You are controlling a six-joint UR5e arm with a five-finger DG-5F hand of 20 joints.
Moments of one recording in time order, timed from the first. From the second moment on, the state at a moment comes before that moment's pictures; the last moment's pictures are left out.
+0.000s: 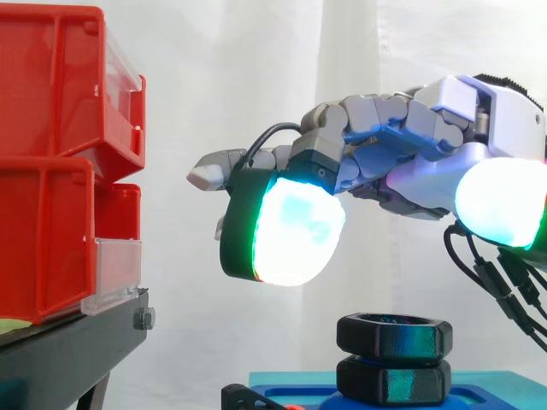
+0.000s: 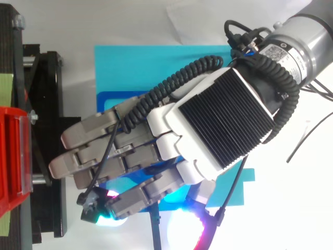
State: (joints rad) arm -0.04 -2.37 -1.12 -2.44 -2.26 -1.30
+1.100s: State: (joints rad) arm -0.09 -2.41 -1.12 -2.41 -2.29 -1.32
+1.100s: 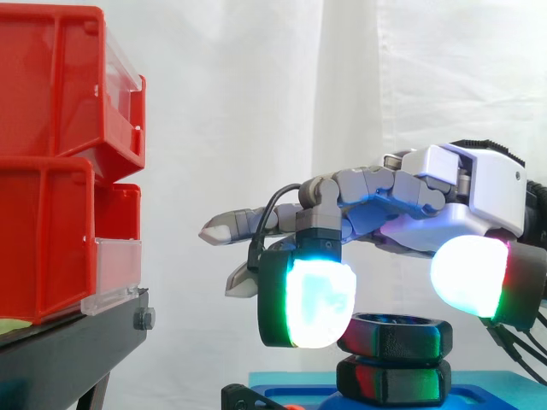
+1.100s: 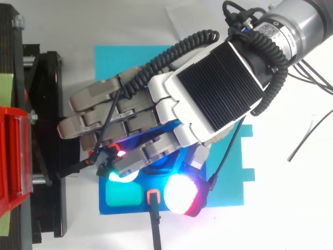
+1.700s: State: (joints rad) arm -0.07 -2.41 -1.12 -2.38 -2.31 -1.32
